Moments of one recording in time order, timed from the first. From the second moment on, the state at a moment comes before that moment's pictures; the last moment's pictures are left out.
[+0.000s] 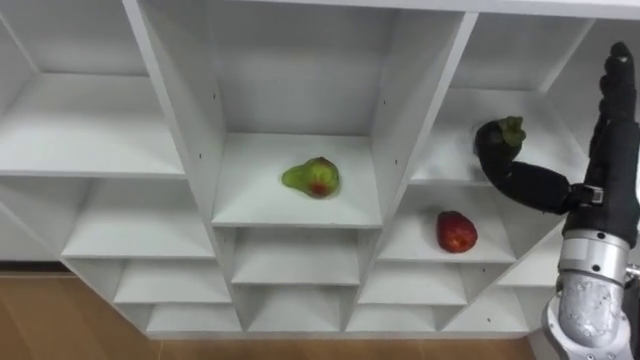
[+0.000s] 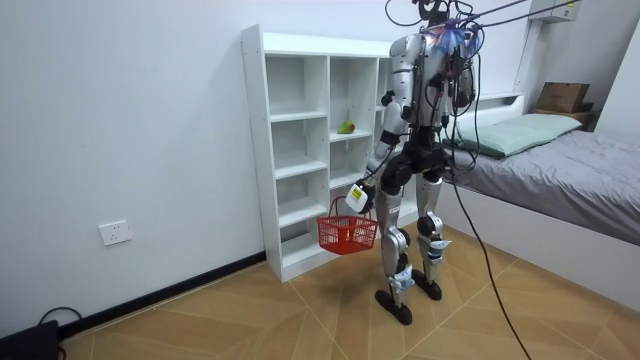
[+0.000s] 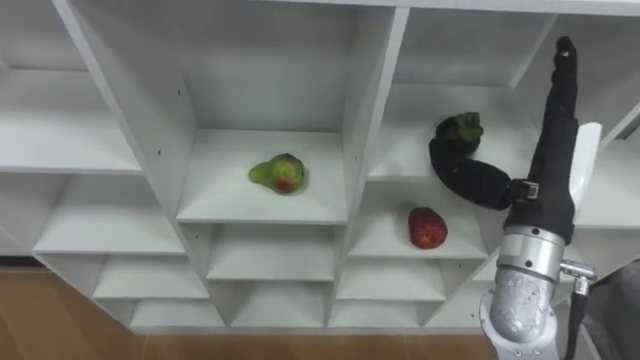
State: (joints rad) left arm 0.24 0.22 0.08 1.12 -0.05 -0.13 0.01; right arm 0.14 -0.31 -0.01 -0.03 -0.08 -0.26 -0.50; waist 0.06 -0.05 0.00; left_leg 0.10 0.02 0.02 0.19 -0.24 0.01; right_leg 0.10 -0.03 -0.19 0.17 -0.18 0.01
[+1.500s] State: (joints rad) left arm 0.28 0.20 0.12 1.00 -0.03 -0.10 0.00; right arm -0.04 -0.34 -0.02 0.20 -0.04 -0.22 -0.30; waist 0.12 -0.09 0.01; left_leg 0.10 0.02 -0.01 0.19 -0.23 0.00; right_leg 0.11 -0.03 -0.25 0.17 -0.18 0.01
